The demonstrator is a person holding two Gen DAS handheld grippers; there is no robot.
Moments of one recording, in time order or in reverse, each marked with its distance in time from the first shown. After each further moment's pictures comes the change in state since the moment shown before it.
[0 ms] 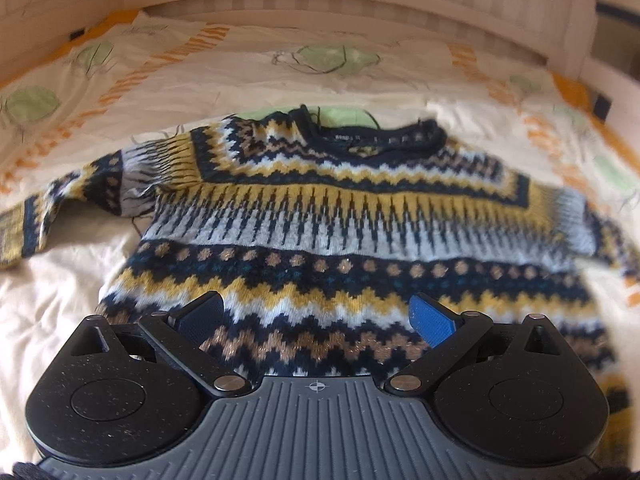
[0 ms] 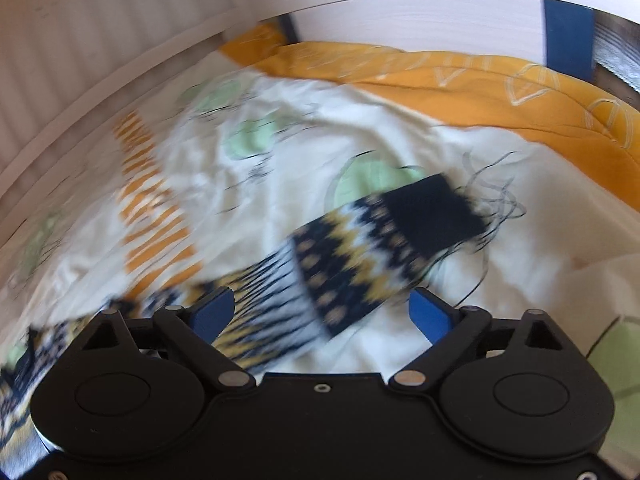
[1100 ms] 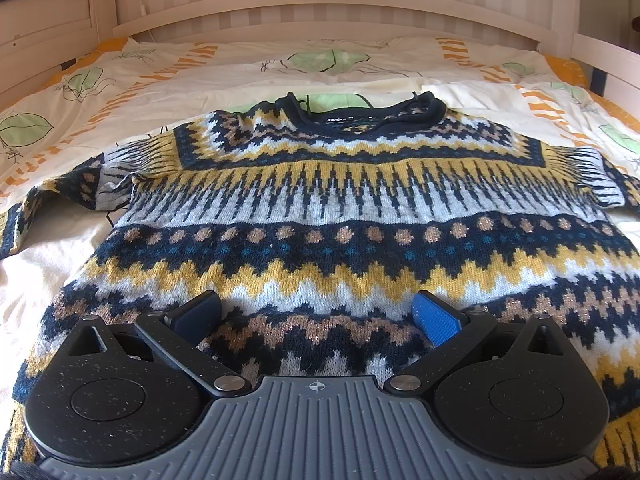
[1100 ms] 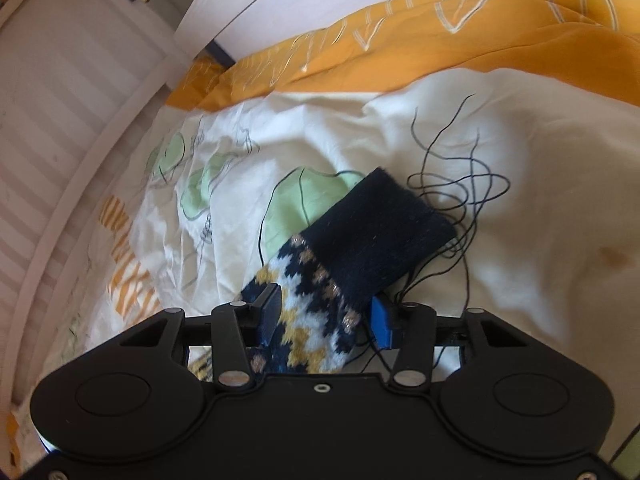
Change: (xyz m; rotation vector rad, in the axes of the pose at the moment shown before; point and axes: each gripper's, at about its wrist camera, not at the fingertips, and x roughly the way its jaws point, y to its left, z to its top) left arm 0.032 -0.007 -0.034 0.059 -0.082 0.029; right arm 0.045 -0.070 0.015 0.352 0.005 0.156
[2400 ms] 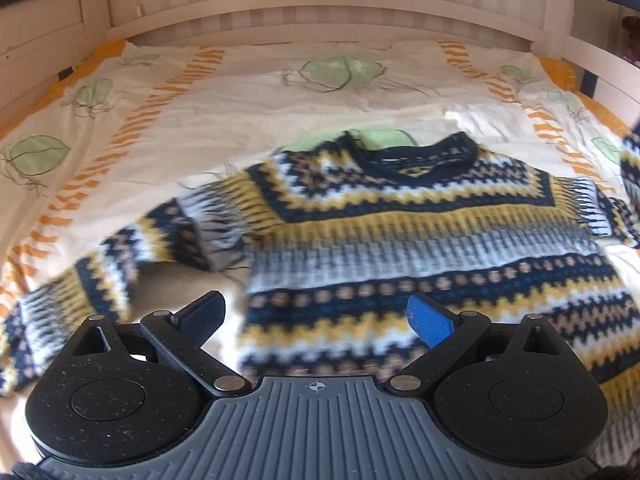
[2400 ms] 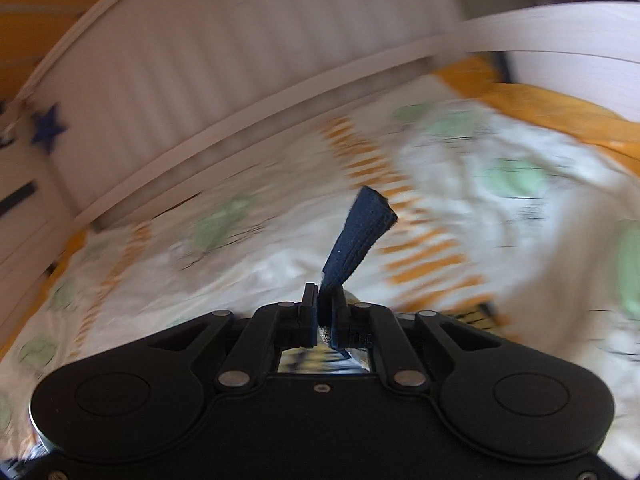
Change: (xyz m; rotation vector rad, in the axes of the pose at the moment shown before) left arm -0.051 0.104 0.061 0.050 0.061 -0.045; right arm -0.055 0.254 -0.145 -0.645 0.067 0.417
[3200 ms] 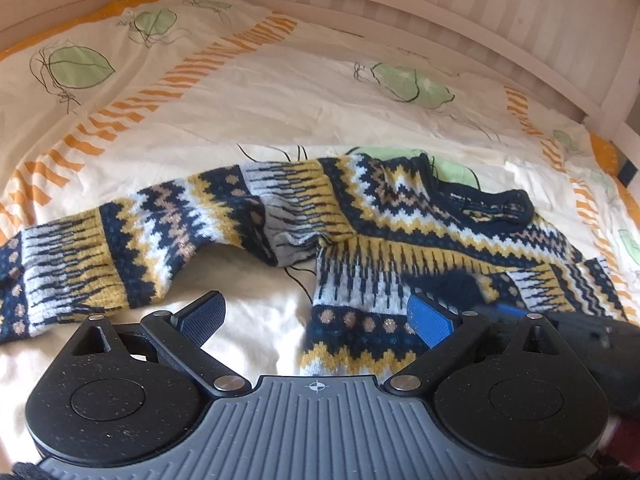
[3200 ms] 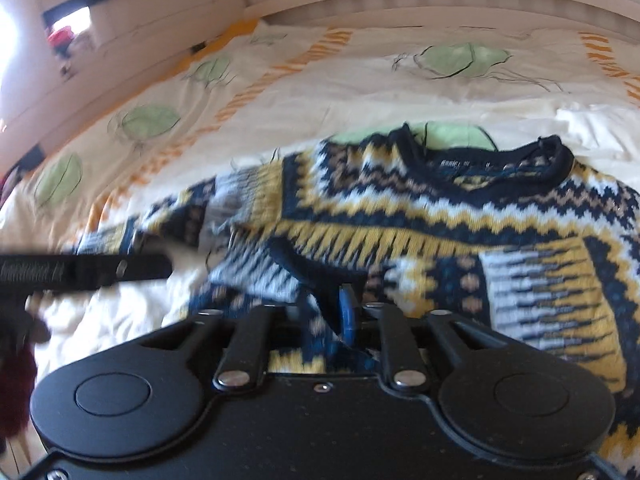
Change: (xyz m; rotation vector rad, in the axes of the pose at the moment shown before) left arm 0.026 0.073 0.007 -0.293 0.039 -0.042; right arm 0.087 0.191 -0.169 -0.445 0.376 0.309
